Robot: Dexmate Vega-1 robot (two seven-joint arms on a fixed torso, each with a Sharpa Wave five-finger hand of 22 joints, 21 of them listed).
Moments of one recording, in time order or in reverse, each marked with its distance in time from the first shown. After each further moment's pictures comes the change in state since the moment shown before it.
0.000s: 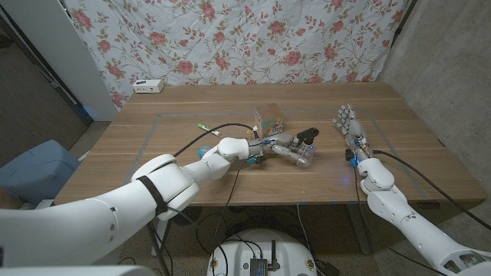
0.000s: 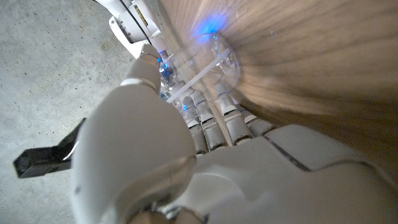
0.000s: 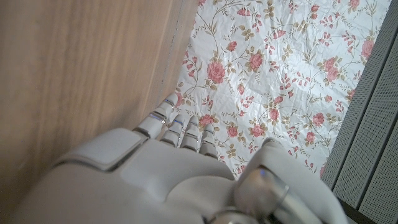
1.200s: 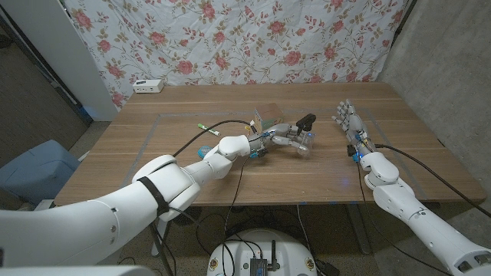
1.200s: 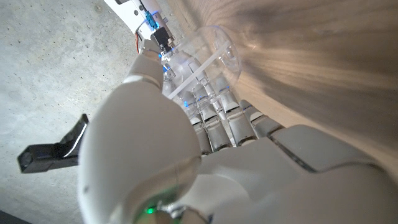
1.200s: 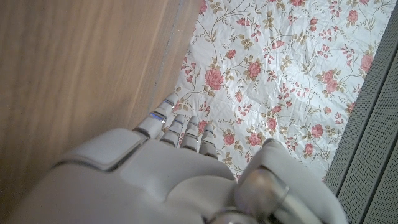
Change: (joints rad) left arm 0.011 0.000 -0.049 -0.037 -0.036 -0.048 0.079; left_hand 0.031 0.019 -0.008 0.000 -0.015 0.107 0.014 0.017 0.009 0.084 0.009 0.037 0.032 0.115 -0.012 0.021 0.004 0.034 0.002 0.000 0.000; right arm -0.018 -0.071 0.005 -0.135 -0.008 -0.120 -0.025; right_hand -0.004 -0.004 0.000 0.000 0.000 0.004 -0.004 0.000 0.000 0.000 0.000 0.000 0.000 0.000 0.000 0.000 0.000 0.000 0.000 0.000 0.000
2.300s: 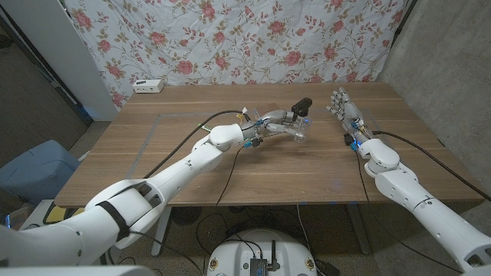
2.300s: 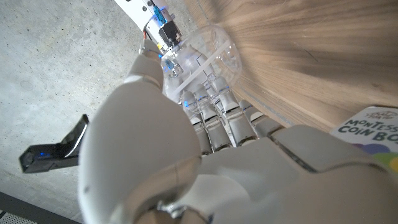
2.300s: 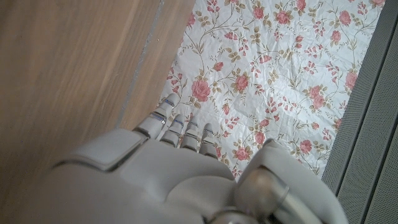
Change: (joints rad) left arm 0.158 0.288 -0.034 -0.705 -0.009 0.380 0.116; left_hand -0.001 0.001 -0.007 0.007 0.005 0.003 0.000 -0.009 0.004 0.000 0.000 0.000 0.018 0.002 -0.001 -0.001 0.001 0.000 0.000 0.000 0.000; right arm 0.024 -0.057 -0.005 -0.146 -0.004 -0.138 -0.008; right_hand 0.000 0.000 0.001 -0.010 0.000 0.000 0.000 0.000 0.000 -0.007 0.000 -0.004 0.000 -0.004 0.004 0.000 0.000 -0.004 -0.004 0.000 0.000
